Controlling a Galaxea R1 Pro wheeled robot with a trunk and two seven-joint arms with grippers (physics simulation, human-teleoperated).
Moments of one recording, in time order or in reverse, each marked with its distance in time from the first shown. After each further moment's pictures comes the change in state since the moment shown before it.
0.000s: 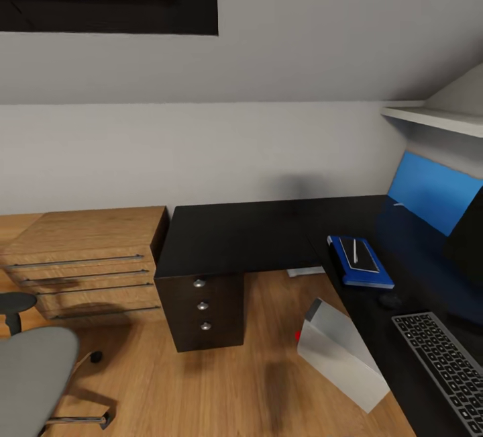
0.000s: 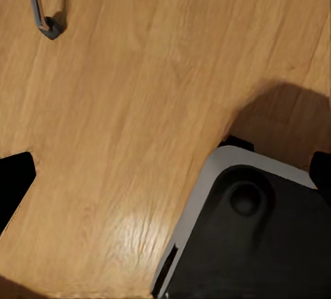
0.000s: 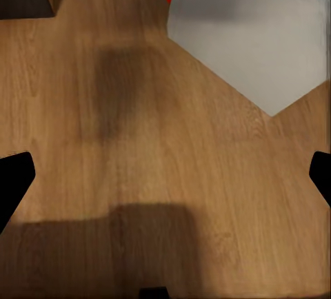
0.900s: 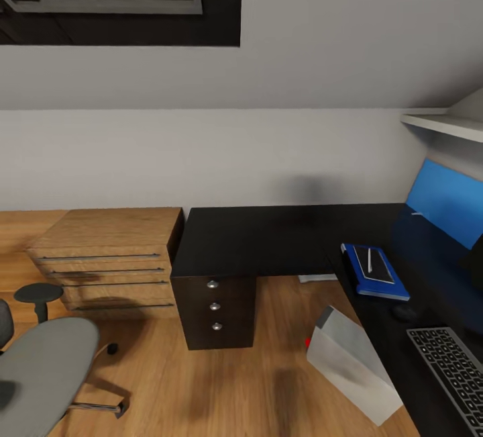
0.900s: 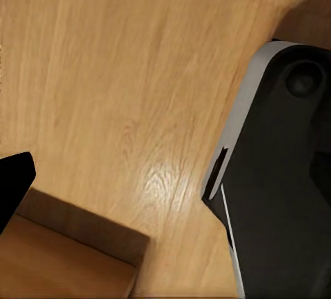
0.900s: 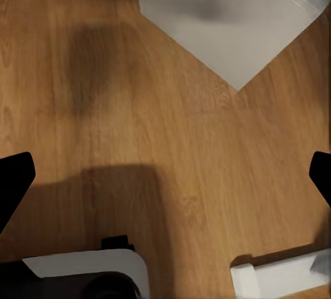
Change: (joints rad) left arm 0.000 0.006 0.004 0.382 -0.068 -0.214 -0.052; right arm 0.120 -0.053 -0.005 0.064 -0.075 -0.156 0.001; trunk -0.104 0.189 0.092
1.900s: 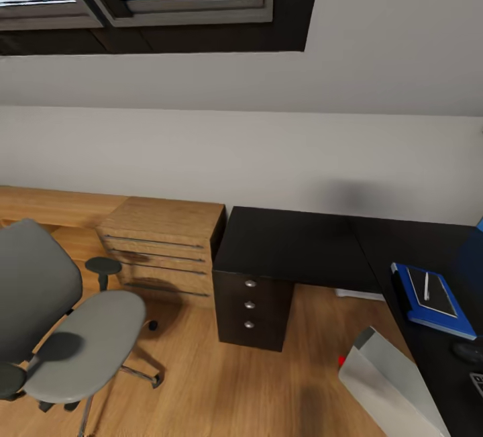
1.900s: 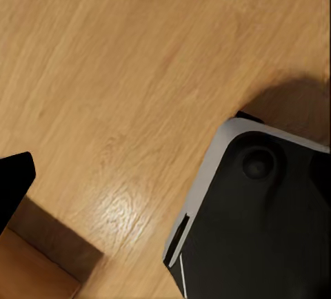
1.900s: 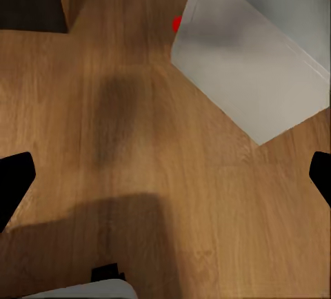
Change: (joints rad) left arm -0.121 0.001 0.000 -0.001 0.069 -0.013 -0.023; right arm 0.001 -0.033 0.002 -0.077 -0.083 0.006 0.002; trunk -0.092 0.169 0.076
